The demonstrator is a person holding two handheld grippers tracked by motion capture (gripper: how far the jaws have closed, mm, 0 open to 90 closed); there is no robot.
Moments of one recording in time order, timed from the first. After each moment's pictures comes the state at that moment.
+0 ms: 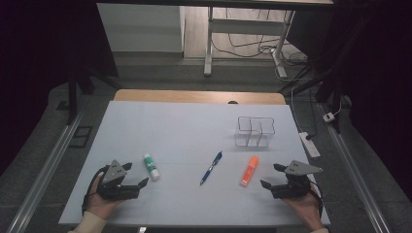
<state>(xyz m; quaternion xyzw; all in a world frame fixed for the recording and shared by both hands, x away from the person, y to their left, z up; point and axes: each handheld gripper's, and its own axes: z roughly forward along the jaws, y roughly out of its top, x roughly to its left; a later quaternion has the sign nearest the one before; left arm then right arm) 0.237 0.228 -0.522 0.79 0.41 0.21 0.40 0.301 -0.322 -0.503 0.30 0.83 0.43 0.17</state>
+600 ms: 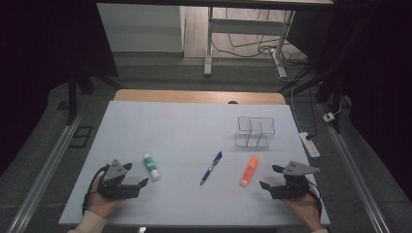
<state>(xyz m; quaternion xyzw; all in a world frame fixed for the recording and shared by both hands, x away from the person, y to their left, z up) 0.241 0.229 -0.527 0.79 0.42 0.19 0.39 0.301 -0.319 -0.507 0.30 0.84 0.42 0.17</state>
